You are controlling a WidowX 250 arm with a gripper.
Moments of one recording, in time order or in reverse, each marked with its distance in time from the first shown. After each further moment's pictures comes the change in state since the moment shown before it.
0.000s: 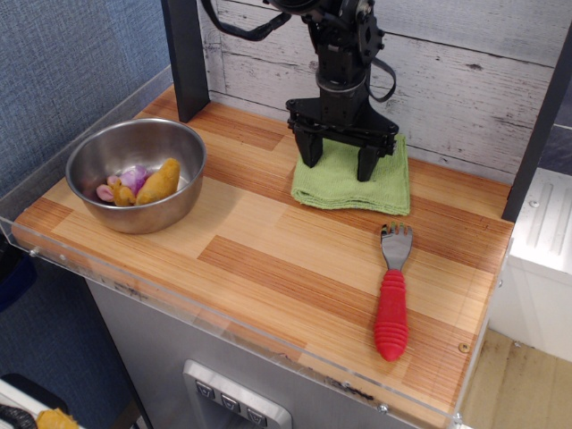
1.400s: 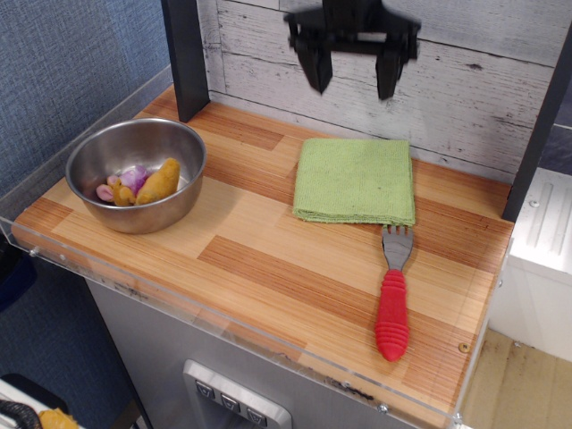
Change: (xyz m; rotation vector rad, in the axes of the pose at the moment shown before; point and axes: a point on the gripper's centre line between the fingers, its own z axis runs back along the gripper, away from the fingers) arm 0.012 -0.008 0.107 -0.080 -0.090 0.056
